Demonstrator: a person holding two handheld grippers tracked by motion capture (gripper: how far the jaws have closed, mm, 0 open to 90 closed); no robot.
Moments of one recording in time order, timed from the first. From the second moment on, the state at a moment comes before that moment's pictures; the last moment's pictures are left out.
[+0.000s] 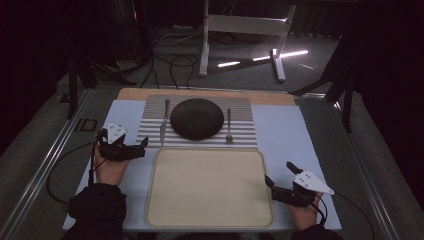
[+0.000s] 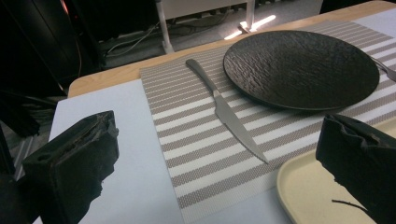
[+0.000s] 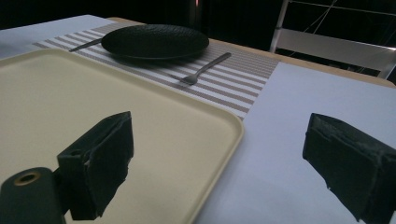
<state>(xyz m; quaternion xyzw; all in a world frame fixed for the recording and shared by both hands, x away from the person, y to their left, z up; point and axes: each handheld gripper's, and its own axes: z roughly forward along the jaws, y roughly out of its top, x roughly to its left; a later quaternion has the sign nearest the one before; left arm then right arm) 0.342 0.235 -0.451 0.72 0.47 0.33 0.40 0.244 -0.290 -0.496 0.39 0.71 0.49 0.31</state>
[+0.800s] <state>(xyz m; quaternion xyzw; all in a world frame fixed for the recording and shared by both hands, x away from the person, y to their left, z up) 0.387 0.213 -0.449 0.74 0.47 0.31 0.36 0.243 -0.291 -0.495 0.39 0.71 0.49 0.31</state>
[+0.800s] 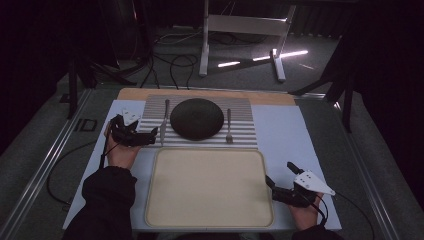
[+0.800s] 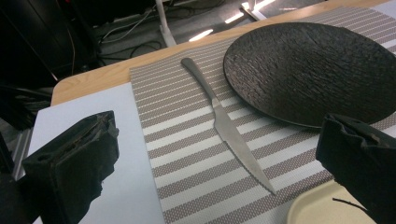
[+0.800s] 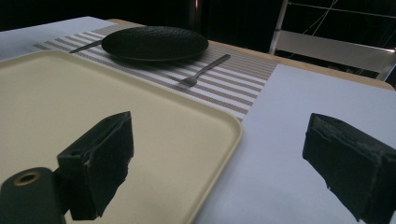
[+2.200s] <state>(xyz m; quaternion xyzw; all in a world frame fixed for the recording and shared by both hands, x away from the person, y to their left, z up) 0.444 0.197 -0.465 0.76 0.49 0.28 0.32 0.243 -0.292 -0.494 0.39 0.71 0.49 0.32</state>
